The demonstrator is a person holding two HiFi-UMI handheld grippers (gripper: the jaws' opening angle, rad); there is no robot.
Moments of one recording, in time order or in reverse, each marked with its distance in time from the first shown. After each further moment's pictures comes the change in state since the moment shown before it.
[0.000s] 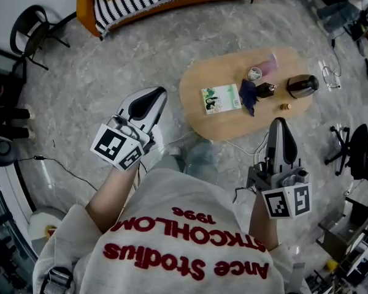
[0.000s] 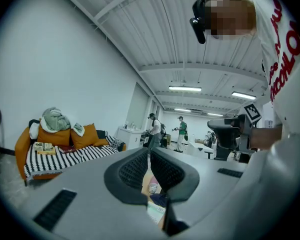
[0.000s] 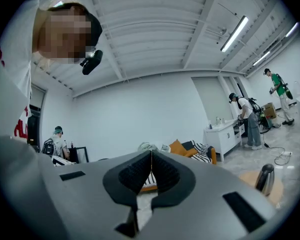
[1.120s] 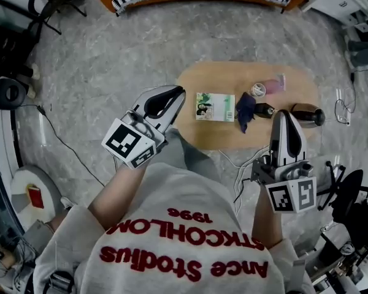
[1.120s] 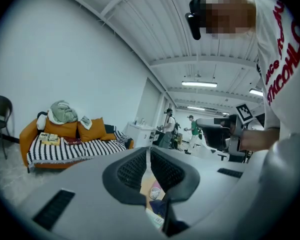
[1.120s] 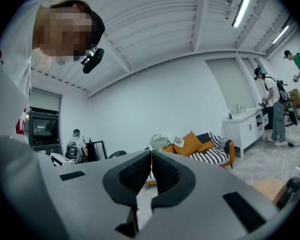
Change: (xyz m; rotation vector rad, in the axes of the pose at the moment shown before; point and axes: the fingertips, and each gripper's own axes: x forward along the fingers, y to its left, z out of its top) left arm 0.137 -0.021 -0.033 -0.067 0.027 0.148; right arm 0.109 -0.131 -0.005 -0.001 0.119 0.241
